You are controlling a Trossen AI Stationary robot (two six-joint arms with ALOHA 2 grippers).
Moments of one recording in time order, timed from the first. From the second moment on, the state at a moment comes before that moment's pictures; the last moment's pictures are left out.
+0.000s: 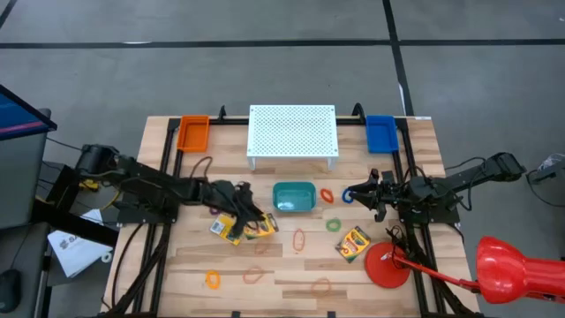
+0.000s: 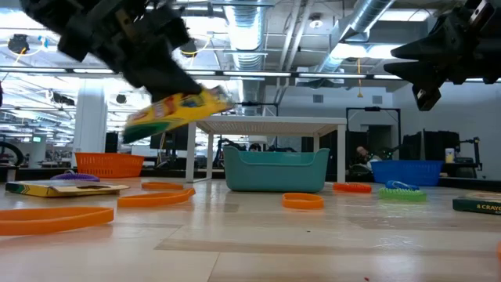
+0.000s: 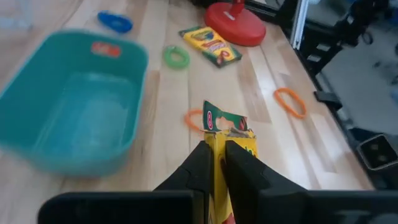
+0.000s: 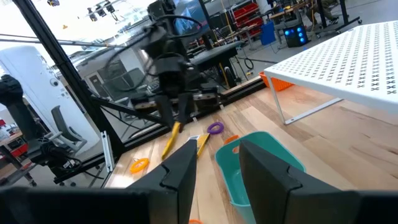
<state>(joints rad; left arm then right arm) -0.15 1.37 0.55 0.35 0.03 -0.26 0.29 0.39 0.02 0.40 0.39 0.42</state>
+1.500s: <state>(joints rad) 0.03 1.95 1.46 -0.38 -0.01 0.29 0.30 0.39 0.02 0.39 0.39 0.41</state>
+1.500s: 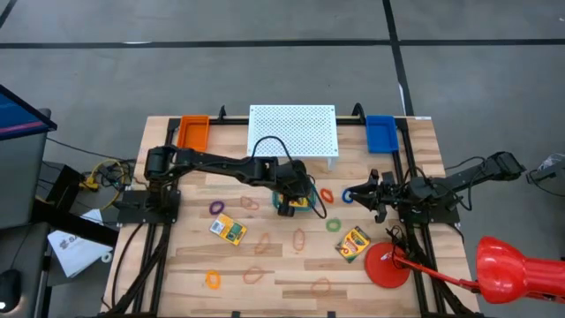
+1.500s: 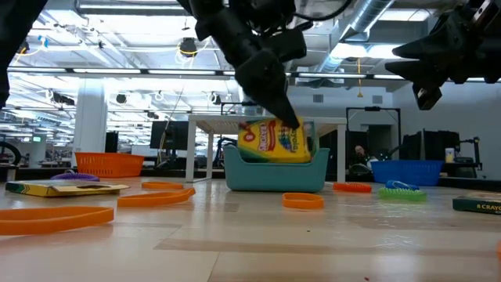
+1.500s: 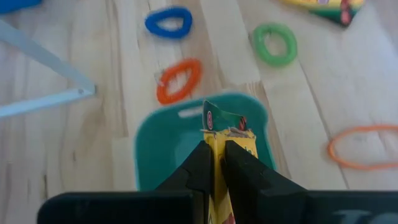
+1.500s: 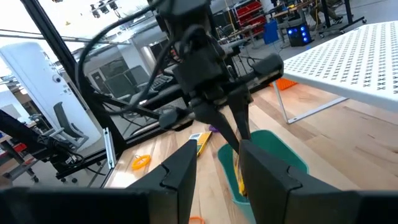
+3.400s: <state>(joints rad) -0.55 1.53 0.89 -0.59 -0.39 -0.29 0.31 0.39 0.02 0.38 0.39 0.45</state>
